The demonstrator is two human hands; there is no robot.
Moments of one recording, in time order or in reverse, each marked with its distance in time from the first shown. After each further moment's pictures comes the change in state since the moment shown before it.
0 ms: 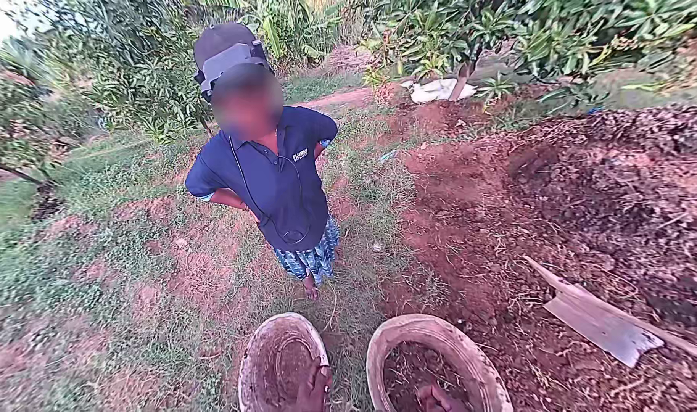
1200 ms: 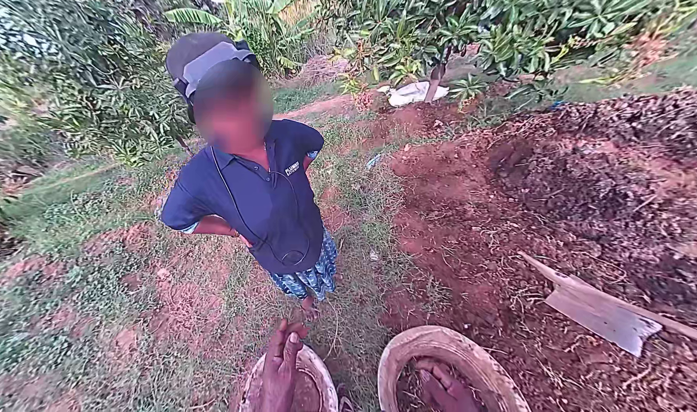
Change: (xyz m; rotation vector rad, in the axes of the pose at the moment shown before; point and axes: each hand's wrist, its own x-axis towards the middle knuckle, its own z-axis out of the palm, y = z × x) left_hand 0.067 0.143 -0.049 -0.071 0.079 0.606; right_hand 0.077 -0.047 0.000 0.360 0.216 0.049
